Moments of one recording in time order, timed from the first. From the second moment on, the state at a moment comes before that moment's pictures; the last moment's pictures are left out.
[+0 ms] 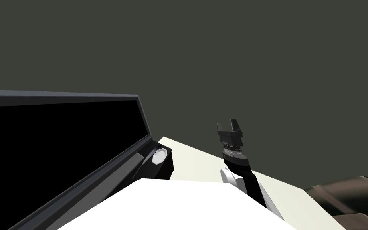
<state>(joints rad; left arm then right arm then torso) 0.35 0.85 -0.73 -0.45 -0.23 -0.73 0.55 0.47 -0.05 0.04 -2.35 0.04 -0.52 -0.16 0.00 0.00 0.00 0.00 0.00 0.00</state>
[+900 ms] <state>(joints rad) 0.34 0.81 -0.76 -0.40 -0.26 -0.68 0.58 0.47 -0.05 0.04 -2.35 0.04 -0.52 -0.16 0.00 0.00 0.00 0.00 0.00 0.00</state>
